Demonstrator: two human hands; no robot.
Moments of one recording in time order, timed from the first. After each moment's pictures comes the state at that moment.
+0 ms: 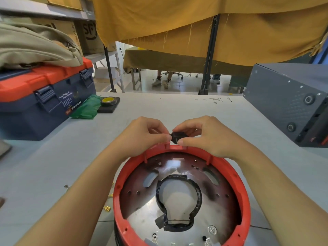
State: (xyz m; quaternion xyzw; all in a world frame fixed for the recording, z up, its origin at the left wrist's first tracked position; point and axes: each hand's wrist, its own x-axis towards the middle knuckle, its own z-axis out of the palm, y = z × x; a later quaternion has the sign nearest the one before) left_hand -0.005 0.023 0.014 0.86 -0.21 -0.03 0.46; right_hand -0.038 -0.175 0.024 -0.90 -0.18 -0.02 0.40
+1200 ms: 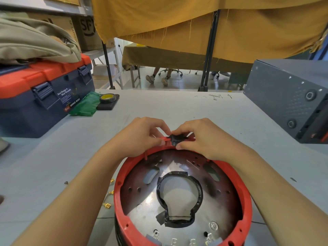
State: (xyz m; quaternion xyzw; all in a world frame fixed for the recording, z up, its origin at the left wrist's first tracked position) left_hand -0.008 0.027 0.014 0.90 -0.26 -0.04 0.35; right_hand -0.039 -0.163 0.016 -0.95 -0.19 -0.03 0.25
